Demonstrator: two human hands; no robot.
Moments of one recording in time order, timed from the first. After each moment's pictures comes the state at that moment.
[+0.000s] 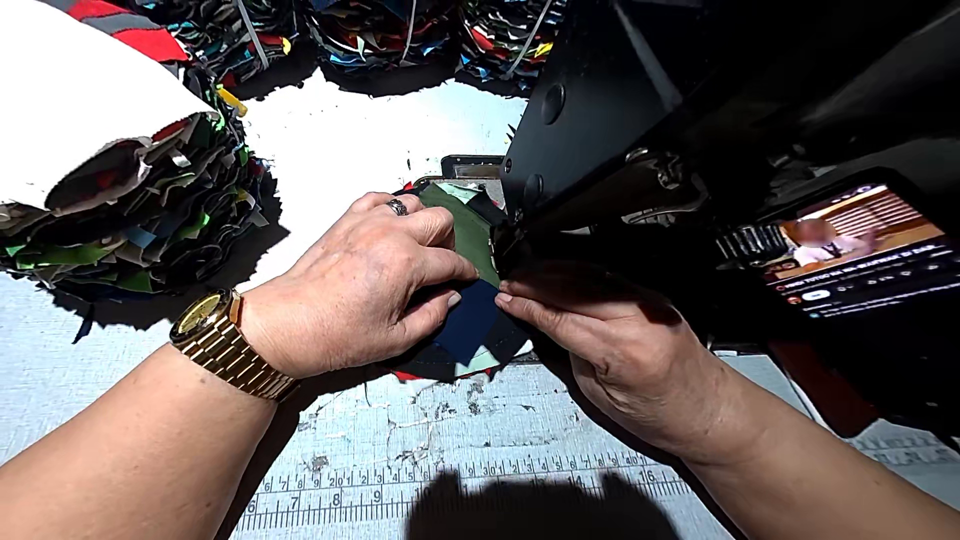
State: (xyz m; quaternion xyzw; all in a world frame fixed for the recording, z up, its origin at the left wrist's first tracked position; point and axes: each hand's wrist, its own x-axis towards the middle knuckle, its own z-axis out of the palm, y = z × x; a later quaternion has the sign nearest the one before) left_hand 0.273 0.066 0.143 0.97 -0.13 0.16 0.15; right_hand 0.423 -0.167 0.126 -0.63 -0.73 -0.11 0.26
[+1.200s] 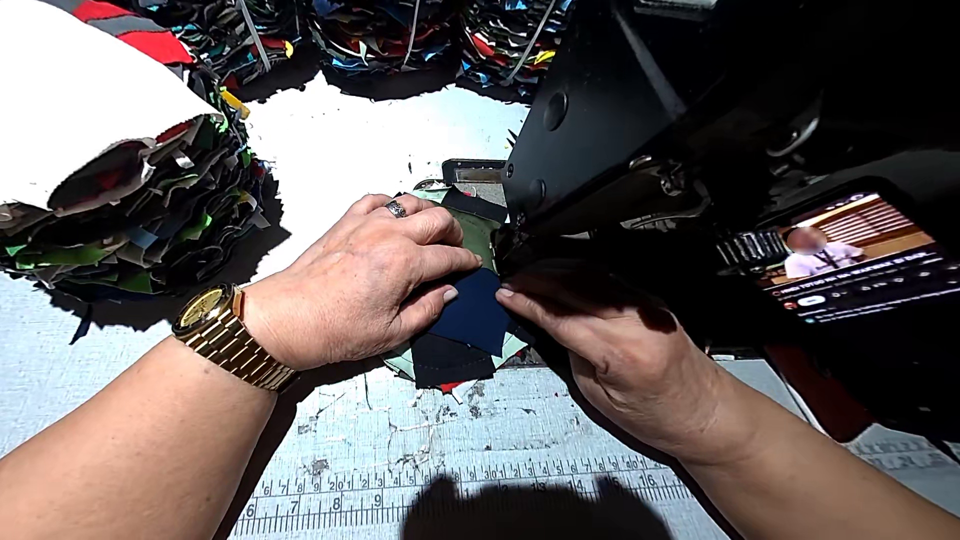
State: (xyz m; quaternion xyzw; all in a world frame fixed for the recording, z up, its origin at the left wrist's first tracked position) left_hand 0.276 0.073 0.135 0.97 -0.13 0.15 0.14; right_hand 0.423 -0.167 0.125 -0.64 -0.72 -0.11 0.25
